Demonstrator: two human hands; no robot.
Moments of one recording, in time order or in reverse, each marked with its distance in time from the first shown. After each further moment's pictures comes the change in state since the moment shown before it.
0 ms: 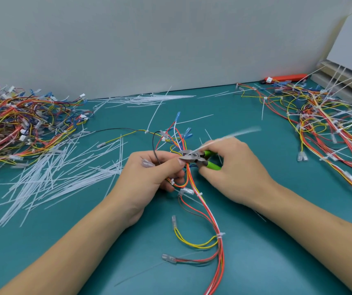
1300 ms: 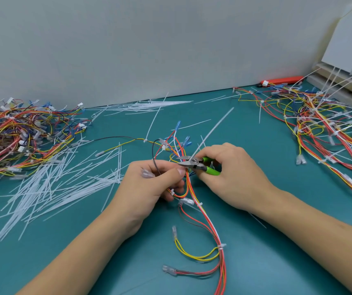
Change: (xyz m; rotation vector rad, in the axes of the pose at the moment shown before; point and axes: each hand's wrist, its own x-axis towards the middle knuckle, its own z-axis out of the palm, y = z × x) left_hand 0.000 -0.001 0.001 0.024 -0.009 0.031; right_hand 0.001 0.003 0.000 -0.033 -0.010 -0.017
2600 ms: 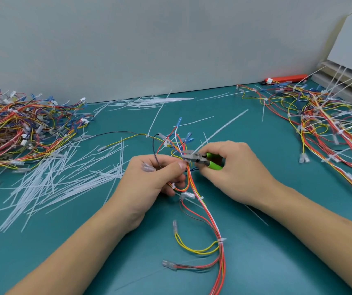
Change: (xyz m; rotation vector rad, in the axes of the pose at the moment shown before) left_hand -0.001 0.002 0.000 -0.008 0.026 -0.023; right_hand 0.004 0.007 0.001 0.115 -0.012 -0.016
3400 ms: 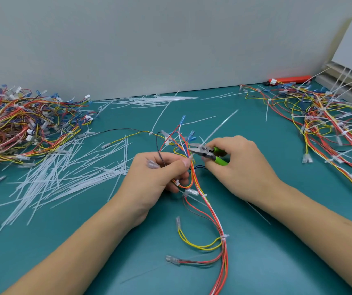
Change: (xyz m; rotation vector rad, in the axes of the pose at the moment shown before) left_hand -0.001 0.001 0.001 0.009 0.002 0.012; right_hand 0.000 -0.002 0.000 -0.099 0.084 0.004
